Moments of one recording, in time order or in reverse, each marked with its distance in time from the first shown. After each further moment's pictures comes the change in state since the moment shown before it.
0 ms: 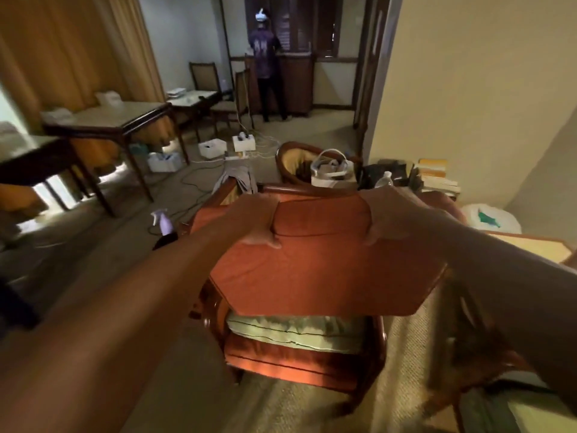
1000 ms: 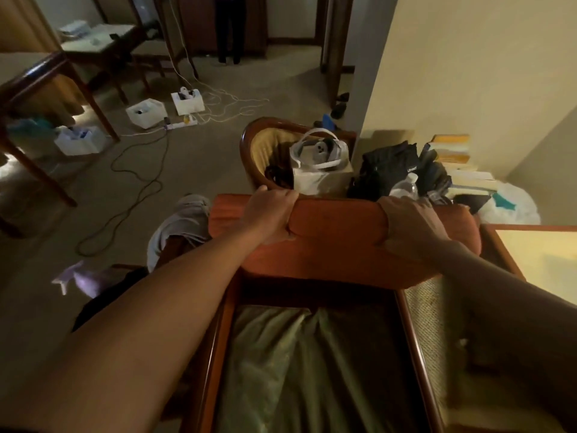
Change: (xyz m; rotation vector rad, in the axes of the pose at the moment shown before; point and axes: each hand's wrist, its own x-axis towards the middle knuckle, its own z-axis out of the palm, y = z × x) left_hand 0.422 -0.160 0.129 -0.055 0.011 0.224; right_hand 0.358 0.159 0.115 -0.011 0.059 0.220
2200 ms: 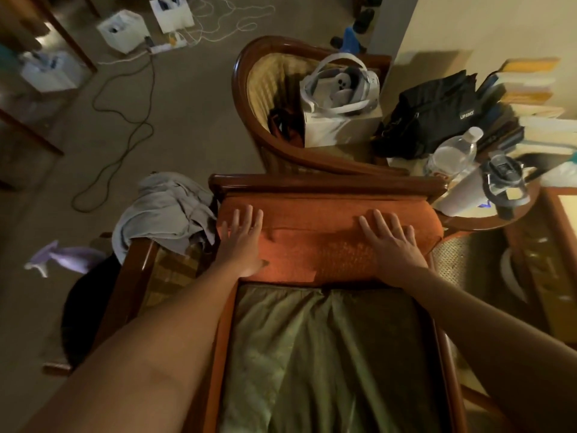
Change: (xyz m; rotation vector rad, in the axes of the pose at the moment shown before) left_hand -0.005 -0.076 0.205 -0.155 -0.554 -0.374; right_hand 0.056 0.014 0.205 0.011 -0.528 0.097
